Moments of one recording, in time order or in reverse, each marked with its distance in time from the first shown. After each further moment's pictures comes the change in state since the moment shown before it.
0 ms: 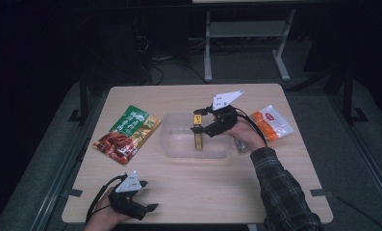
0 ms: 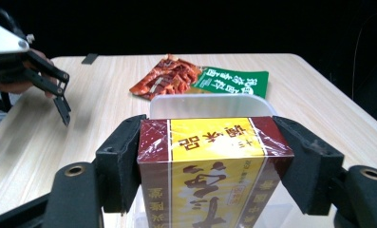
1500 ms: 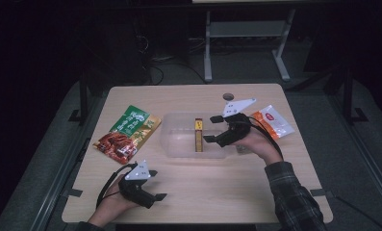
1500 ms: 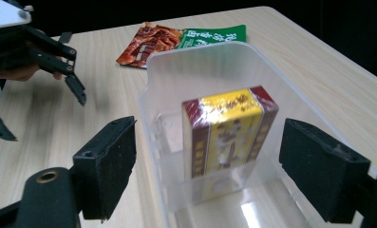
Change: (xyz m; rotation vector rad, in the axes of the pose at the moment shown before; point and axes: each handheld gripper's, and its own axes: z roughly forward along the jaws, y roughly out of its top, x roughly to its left) left arm 0.016 0.035 0.020 -0.031 -0.055 0.077; right arm 0.035 -0.011 -0.037 0.116 -0.140 0.150
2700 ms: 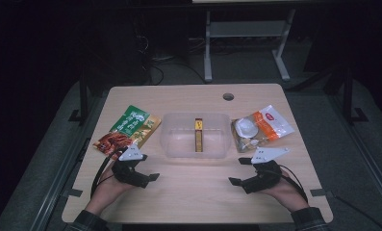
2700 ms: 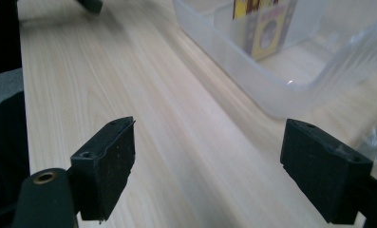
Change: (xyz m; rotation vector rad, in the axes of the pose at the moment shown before) left arm 0.045 0.009 -0.020 0.004 0.146 -0.118; right arm 0.084 -0.103 -0.058 0.080 -0.111 0.169
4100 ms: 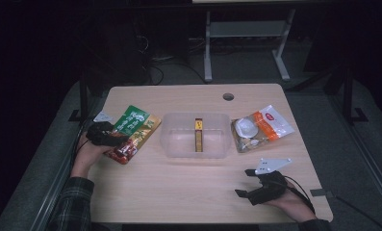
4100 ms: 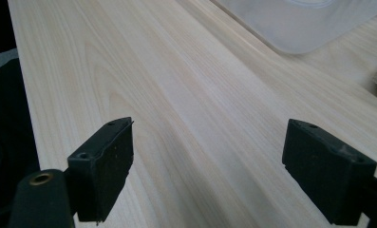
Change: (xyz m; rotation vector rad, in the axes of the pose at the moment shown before) left arm 0.154 -0.007 -0.012 0.026 0.288 -0.167; right arm 0.007 -0.029 -0.004 0.086 -0.009 0.047
